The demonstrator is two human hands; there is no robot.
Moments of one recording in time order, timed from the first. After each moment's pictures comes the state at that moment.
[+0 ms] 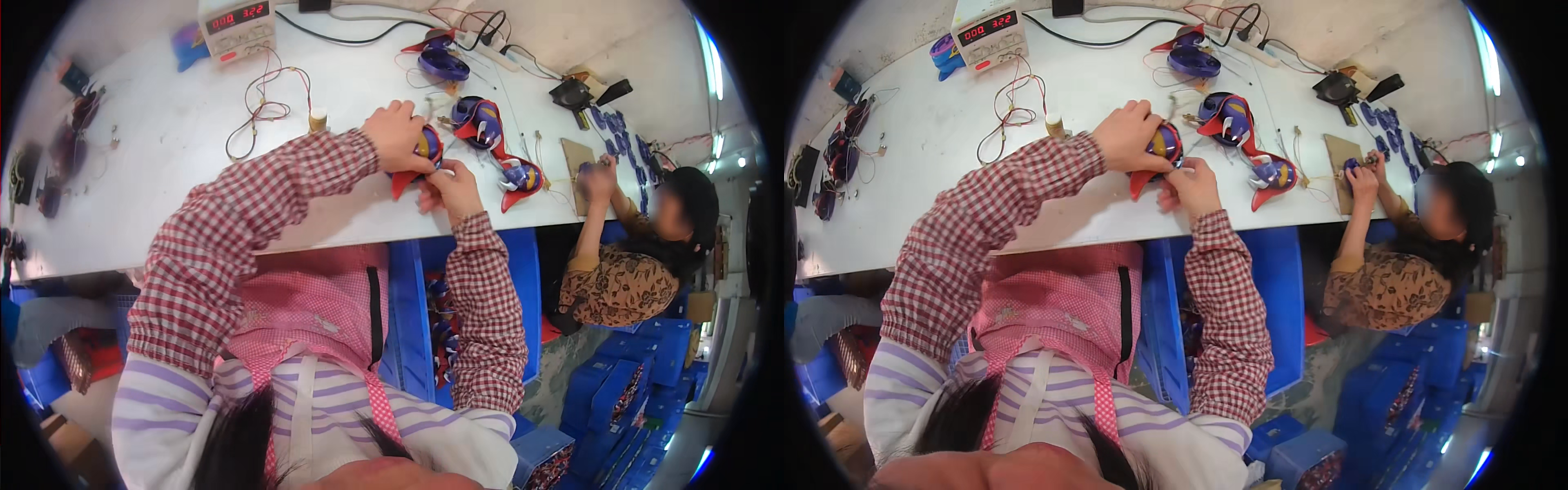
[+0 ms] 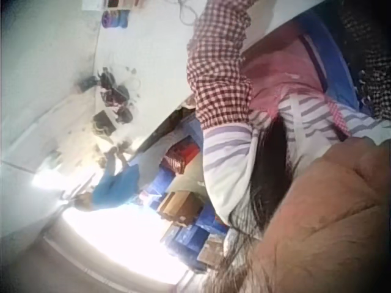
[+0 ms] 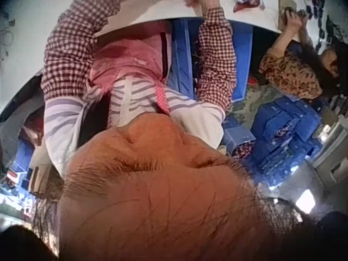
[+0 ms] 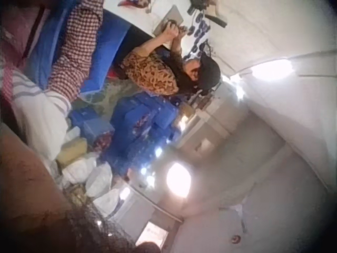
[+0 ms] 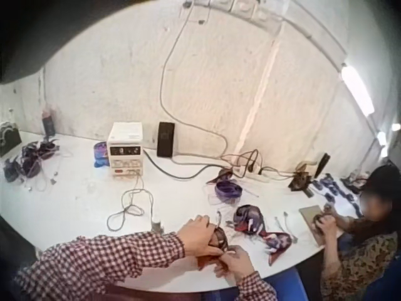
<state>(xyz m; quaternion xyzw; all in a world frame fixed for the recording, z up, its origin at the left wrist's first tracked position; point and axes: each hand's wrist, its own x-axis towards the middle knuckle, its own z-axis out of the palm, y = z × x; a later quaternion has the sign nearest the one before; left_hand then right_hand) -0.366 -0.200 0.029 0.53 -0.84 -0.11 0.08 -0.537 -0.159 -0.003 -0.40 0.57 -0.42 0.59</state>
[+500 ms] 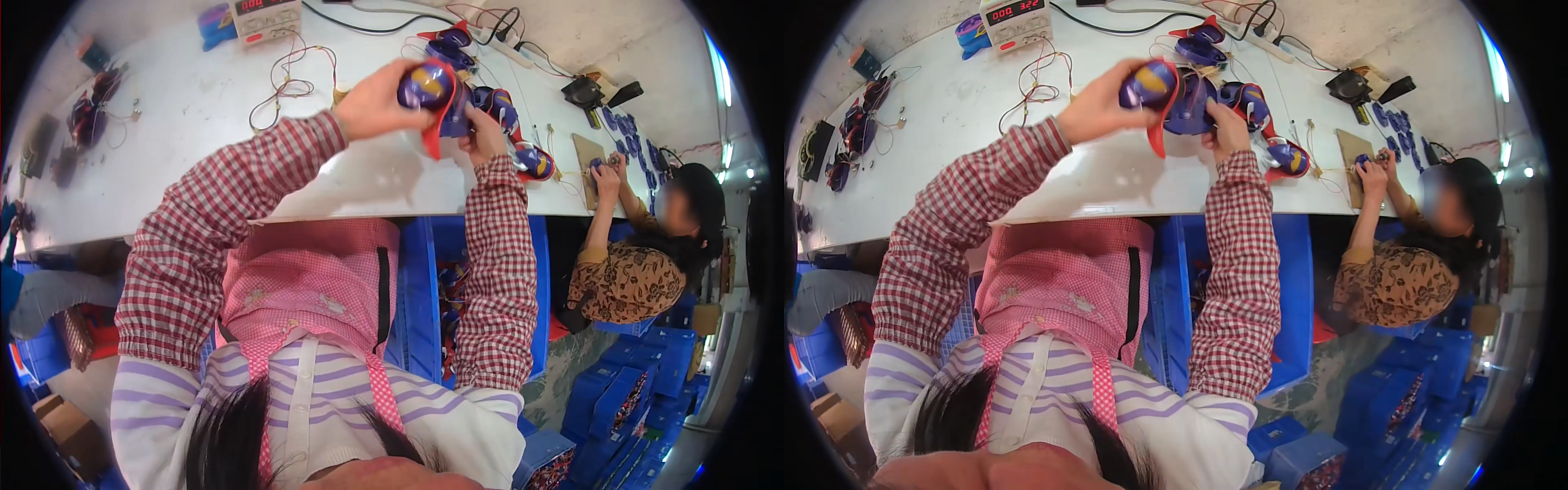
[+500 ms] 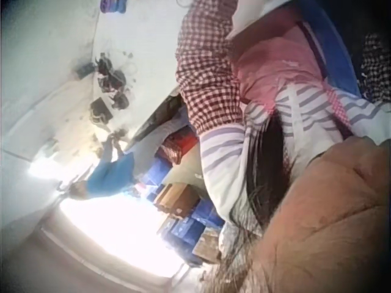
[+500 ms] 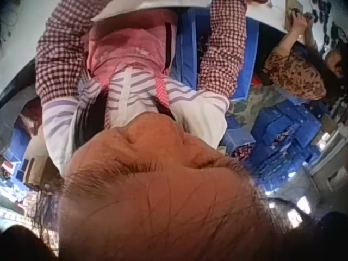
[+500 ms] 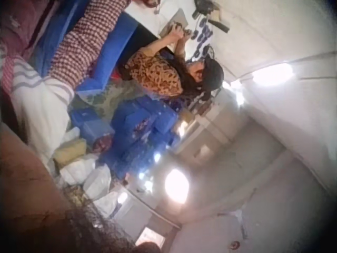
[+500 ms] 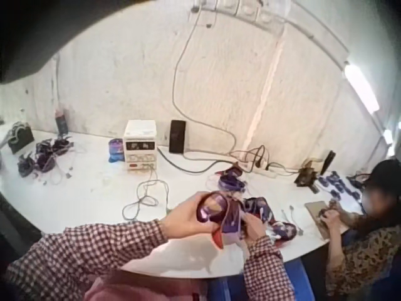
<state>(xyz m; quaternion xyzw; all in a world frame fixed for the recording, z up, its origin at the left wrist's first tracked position) -0.320 -0.149 0.055 0.42 -0.70 -0.30 0.50 -0.546 -0.215 0.013 -0.40 0.49 -0.44 0.64</state>
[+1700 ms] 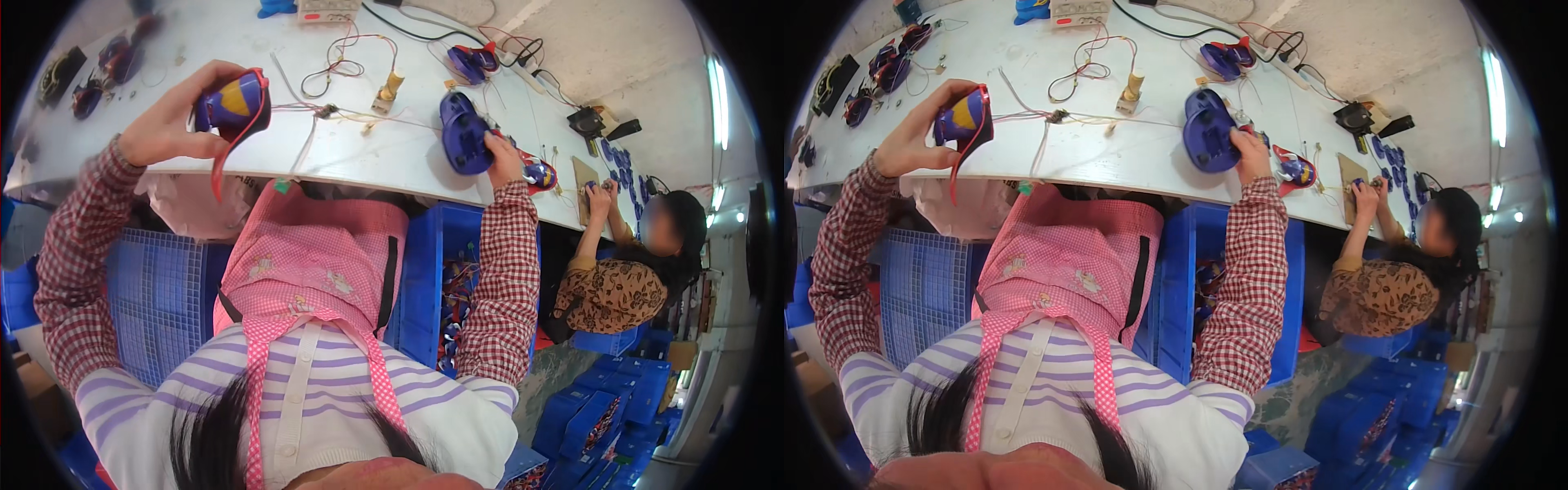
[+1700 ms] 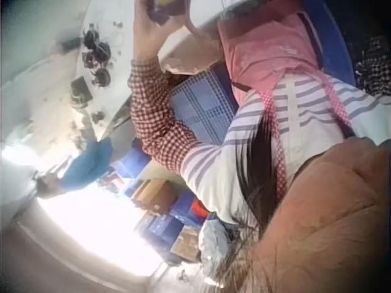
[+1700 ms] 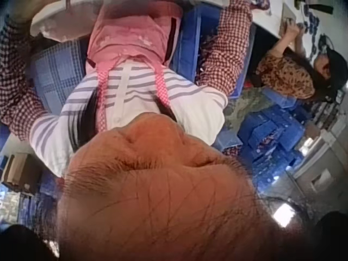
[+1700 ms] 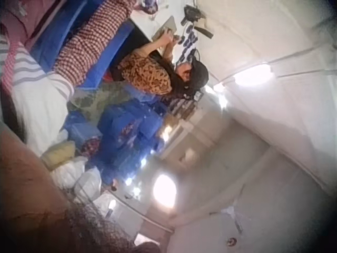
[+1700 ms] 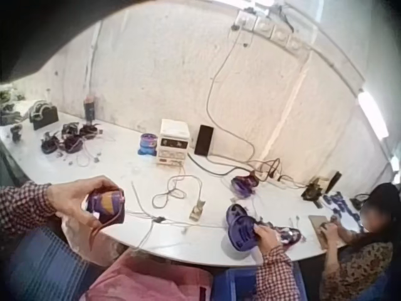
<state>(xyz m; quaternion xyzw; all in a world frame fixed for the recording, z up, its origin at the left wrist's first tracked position) -0.109 0.058 0.123 0.53 -0.69 -0.37 0.34 -0.580 -0.194 0.011 -0.45 0.45 -0.43 0.64</state>
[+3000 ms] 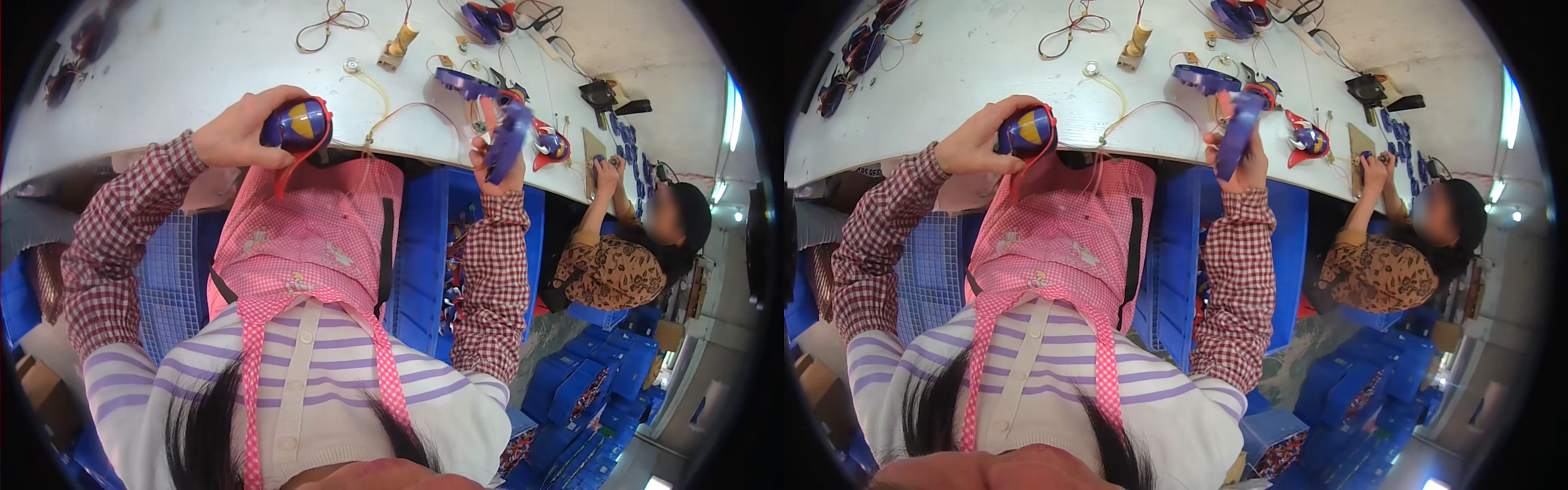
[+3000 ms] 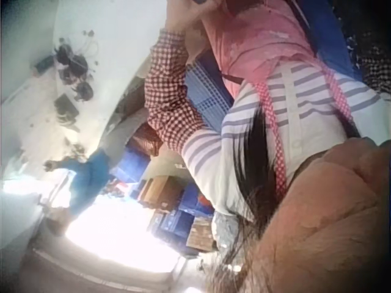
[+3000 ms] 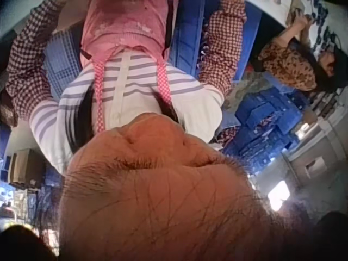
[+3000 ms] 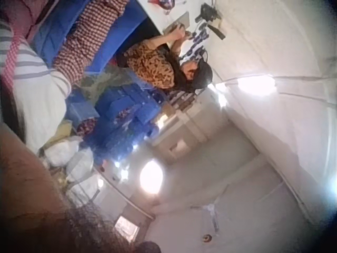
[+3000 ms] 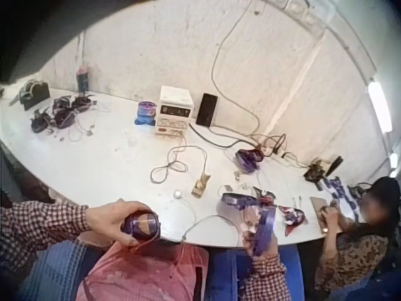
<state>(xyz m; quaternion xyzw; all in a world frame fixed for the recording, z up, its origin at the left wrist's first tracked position) -0.158 0.029 0.027 0.49 -0.70 -0.42 0.30 -0.549 -0.099 -0.006 -0.36 0.17 -0.39 0.83</state>
